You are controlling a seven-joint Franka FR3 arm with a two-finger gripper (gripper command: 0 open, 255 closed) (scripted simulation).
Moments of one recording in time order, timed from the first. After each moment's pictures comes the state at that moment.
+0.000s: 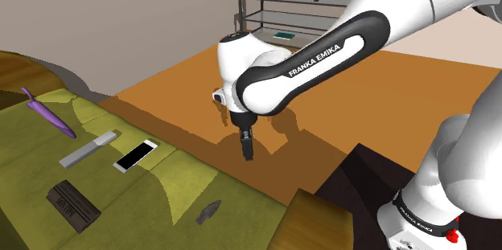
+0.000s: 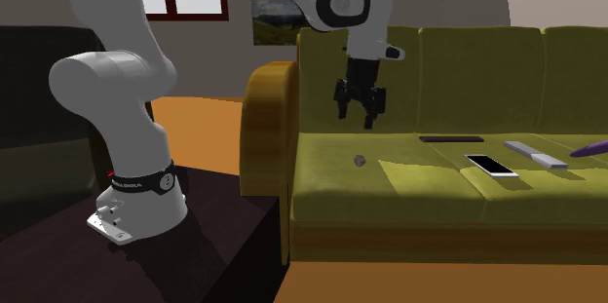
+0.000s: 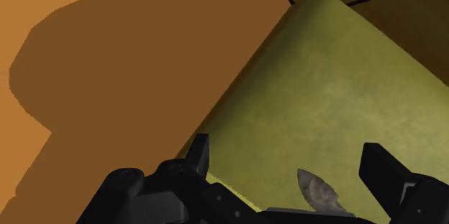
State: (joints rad) arm 0.23 0.00 0.29 -2.23 0.04 2.15 -0.41
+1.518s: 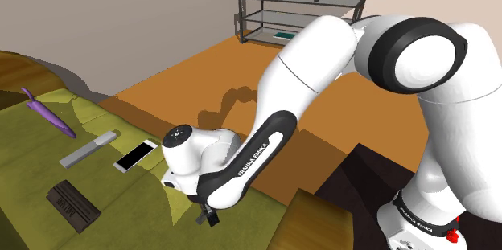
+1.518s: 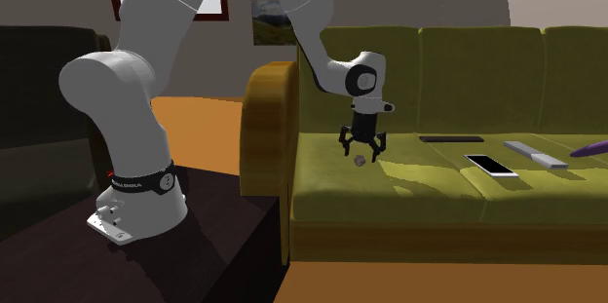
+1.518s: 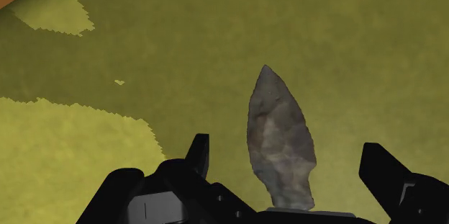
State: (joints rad) arm 0.45 0.60 0.33 -1.90 -0.27 2.39 -0.44
